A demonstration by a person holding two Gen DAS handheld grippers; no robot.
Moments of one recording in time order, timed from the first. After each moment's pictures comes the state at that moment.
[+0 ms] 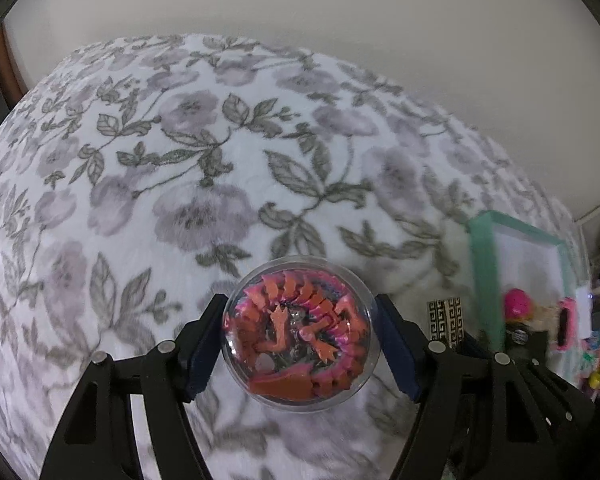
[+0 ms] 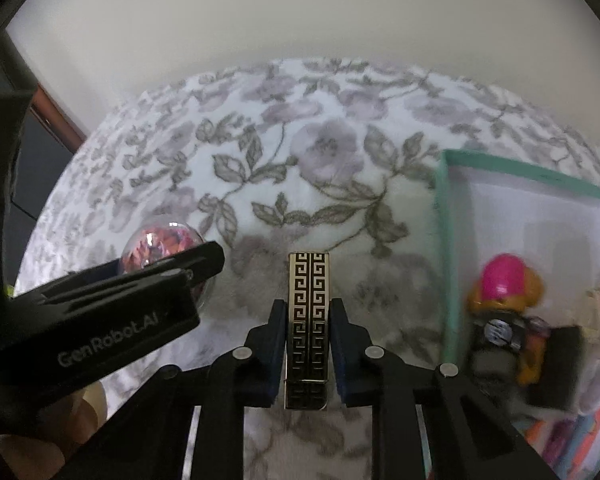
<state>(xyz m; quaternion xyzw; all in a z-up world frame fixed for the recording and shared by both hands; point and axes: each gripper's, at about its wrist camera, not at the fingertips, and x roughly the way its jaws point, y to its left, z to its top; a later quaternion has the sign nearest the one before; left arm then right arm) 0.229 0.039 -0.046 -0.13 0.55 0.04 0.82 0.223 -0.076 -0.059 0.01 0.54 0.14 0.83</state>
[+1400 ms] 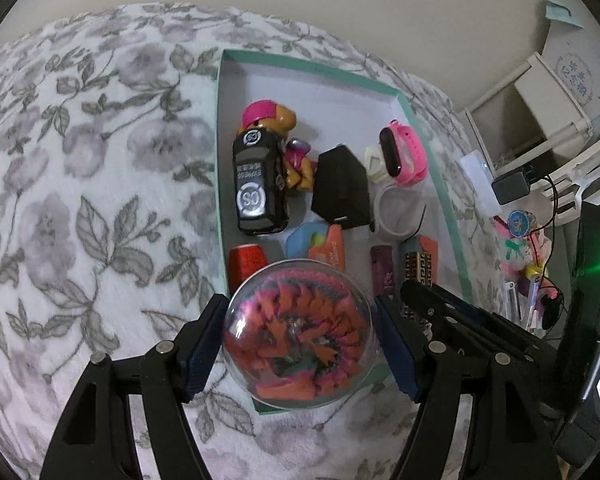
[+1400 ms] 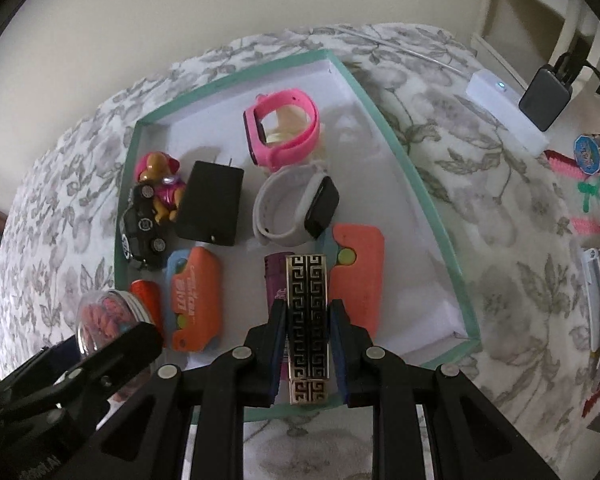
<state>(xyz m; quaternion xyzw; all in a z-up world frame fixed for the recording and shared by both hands) 0.146 -0.150 -0.049 -0.14 0.60 -0.14 0.78 0.123 -0.284 -0.049 0.09 0.58 -0.05 0.81</state>
